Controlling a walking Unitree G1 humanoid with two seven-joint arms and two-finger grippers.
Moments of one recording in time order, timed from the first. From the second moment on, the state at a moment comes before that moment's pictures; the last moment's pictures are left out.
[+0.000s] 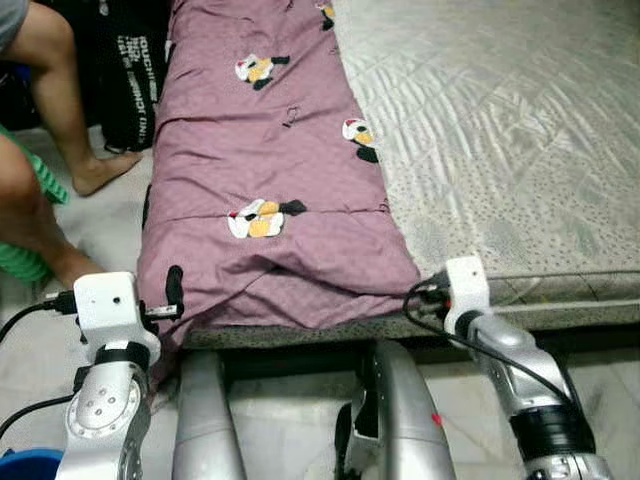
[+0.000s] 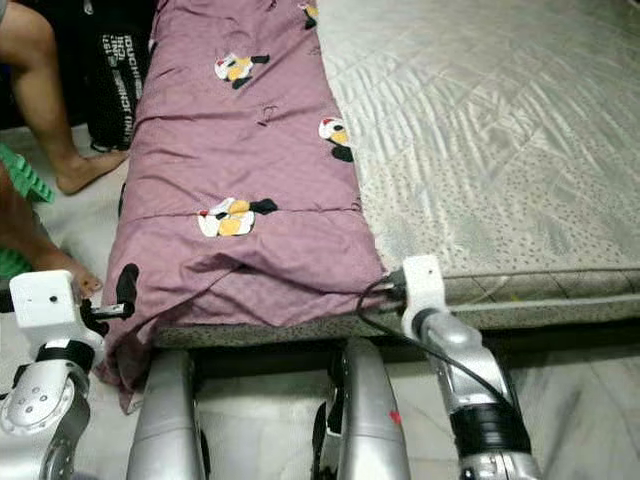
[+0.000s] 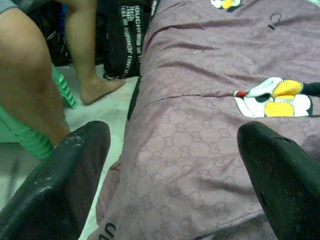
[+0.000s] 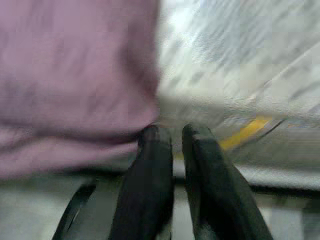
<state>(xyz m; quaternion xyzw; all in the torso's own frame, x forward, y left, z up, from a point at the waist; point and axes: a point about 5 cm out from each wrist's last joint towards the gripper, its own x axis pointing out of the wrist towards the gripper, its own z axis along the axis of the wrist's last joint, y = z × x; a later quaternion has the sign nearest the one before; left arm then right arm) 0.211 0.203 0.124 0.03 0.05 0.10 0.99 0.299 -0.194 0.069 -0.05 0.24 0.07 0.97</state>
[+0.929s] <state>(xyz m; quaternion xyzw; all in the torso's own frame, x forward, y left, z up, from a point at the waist) 0.279 0.205 0.127 0.02 0.05 0.08 1.00 0.242 -0.163 0.104 0.09 0.09 0.16 0.98</state>
